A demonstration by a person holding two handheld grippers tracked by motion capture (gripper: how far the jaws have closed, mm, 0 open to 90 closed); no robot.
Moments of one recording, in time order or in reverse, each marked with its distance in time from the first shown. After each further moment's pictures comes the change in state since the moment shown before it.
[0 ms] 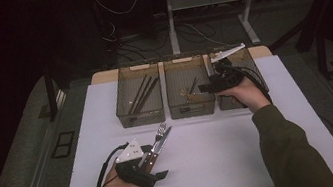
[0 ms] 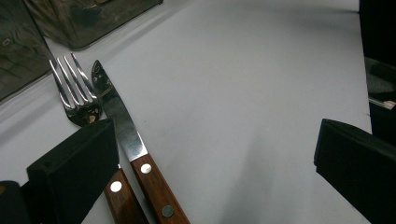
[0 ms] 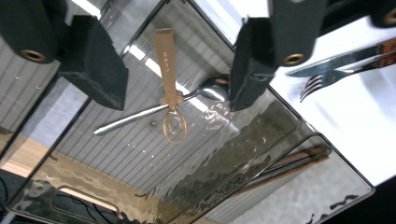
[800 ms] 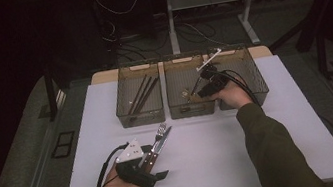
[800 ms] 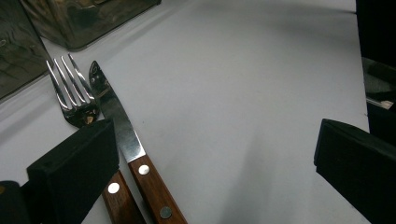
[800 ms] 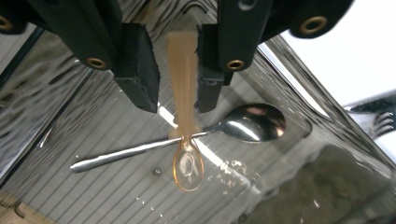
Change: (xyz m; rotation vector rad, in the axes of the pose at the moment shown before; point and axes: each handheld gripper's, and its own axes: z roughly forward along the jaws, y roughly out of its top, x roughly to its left) left arm 0.000 0.000 0.000 -0.001 -0.005 0.010; right arm -0.003 0.005 0.054 0.263 -0.060 -0.062
